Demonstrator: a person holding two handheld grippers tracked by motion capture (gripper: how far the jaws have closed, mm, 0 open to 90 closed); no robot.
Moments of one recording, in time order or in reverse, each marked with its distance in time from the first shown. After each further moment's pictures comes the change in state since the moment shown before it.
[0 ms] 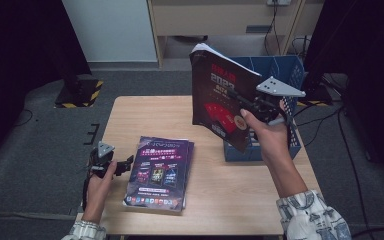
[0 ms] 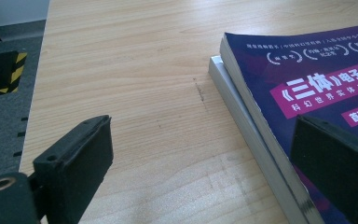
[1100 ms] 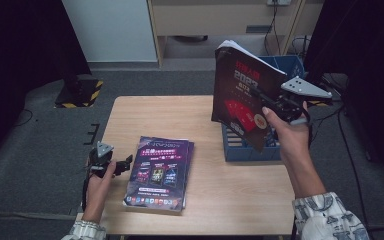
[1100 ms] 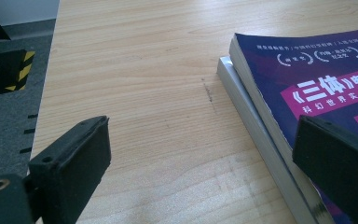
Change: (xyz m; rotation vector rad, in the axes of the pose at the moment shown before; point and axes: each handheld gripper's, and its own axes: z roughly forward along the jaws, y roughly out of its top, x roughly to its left) left arm 0.002 -0.001 0.000 -0.007 0.022 -0.013; right arm -0.035 0.000 -0.033 -0.004 -0.093 0.025
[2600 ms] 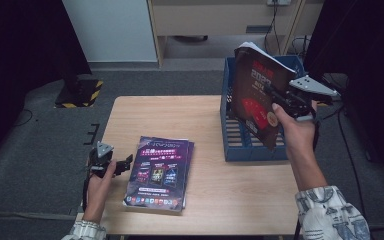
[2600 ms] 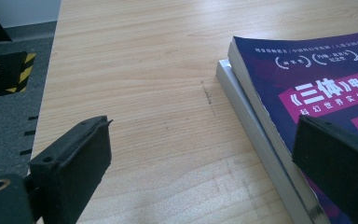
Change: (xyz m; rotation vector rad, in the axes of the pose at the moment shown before) left arm -0.001 0.001 -0.001 -0.009 0.001 -0.001; right arm -0.034 -0.012 0.005 0.050 -0.186 0.002
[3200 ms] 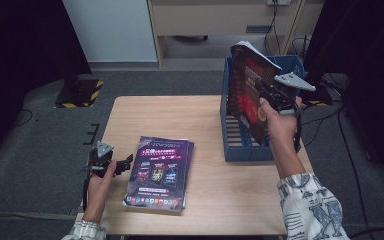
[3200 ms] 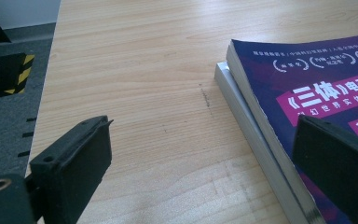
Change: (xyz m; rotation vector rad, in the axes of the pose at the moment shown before) left arm -0.001 0.001 0.000 -0.011 -0.006 -0.003; right arm 0.007 -0.009 0.042 0.012 -0.076 0.036
